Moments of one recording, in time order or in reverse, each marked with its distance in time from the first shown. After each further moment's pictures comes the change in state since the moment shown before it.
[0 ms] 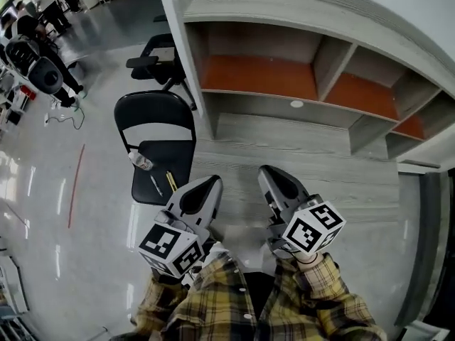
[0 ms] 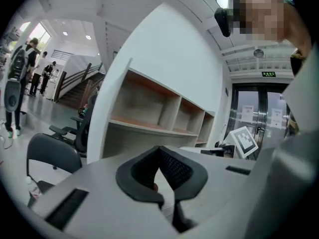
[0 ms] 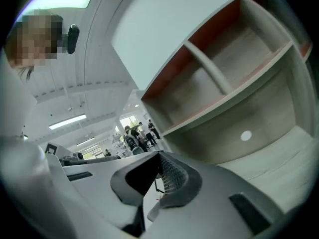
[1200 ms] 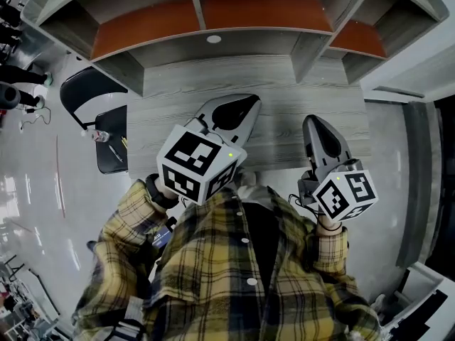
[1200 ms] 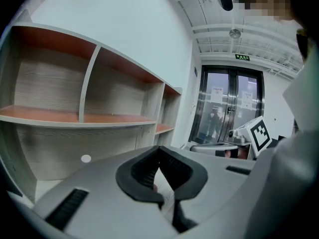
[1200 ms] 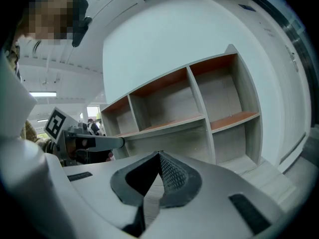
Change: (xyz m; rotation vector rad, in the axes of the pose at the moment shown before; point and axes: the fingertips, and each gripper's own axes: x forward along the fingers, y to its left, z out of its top) left arm 0.213 -0.239 -0.038 0.203 0.183 -0.335; right arm -0.255 -0.191 0.085 -0.198 -0.062 -0.435
